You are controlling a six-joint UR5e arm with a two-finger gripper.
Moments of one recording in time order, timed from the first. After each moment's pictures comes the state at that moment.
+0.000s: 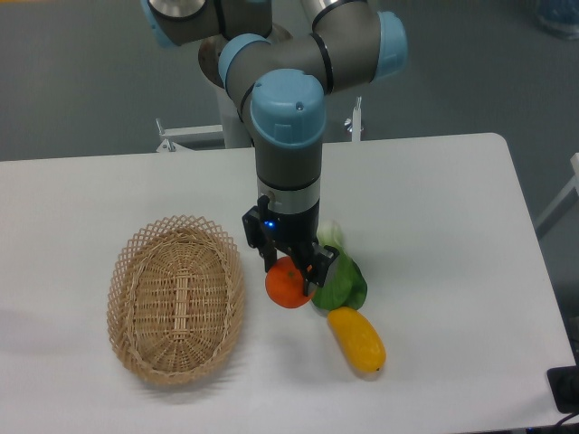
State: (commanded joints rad) arm 2.34 -1.84 -1.57 -1.05 1.48 1.00
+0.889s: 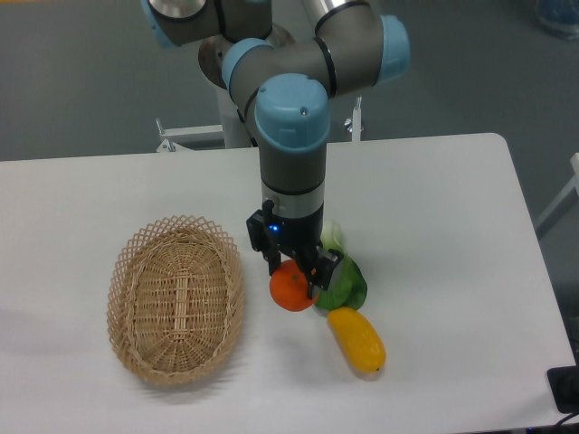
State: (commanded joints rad) arm 2.35 -1.90 -1.55 -1.01 1.49 1.00
